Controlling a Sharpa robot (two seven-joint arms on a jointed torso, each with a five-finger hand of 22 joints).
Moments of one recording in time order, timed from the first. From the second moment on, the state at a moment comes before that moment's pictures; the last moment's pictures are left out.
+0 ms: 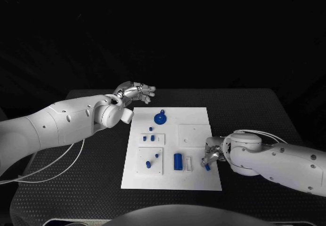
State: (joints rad) left arm 1.21 -0.69 -0.12 1.13 -0.15 -0.16 0.27; left_hand 1.00 -0.13 0.45 -0.17 0.06 0.84 0.17 0.32 0.48 1.19 0.11 0.07 0.25 1.06 0.02 0.65 0.61 0.05 0.81 -0.08 0.68 1.22; right arm 1.13 -0.74 -0.23 1.56 -1.34 0.08 -0.61; right_hand 0.87 -0.23 0.76 -0.19 0.05 1.06 0.07 0.48 0.67 1.15 -0.03 1.19 1.10 1.26 -0.13 1.30 1.06 0.25 1.07 -0.03 1.03 1.31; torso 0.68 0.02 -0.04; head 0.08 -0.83
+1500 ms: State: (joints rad) left arm 1.21 -0.70 -0.12 1.14 -0.15 -0.16 0.27; left_hand 1.00 -0.13 0.45 -0.17 0.06 0.84 0.17 0.32 0.48 1.19 0.11 0.07 0.25 1.06 0.02 0.65 0.61 0.05 0.81 -0.07 0.68 1.22; right arm 1.15 -0.75 -0.25 1.59 -0.84 -0.10 -0.56; right_hand 0.85 -0.17 0.82 -0.21 0.26 1.04 0.09 0.24 0.62 1.14 -0.02 1.18 1.10 1.25 -0.12 1.30 1.04 0.25 1.06 -0.02 1.04 1.30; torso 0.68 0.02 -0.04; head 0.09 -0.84
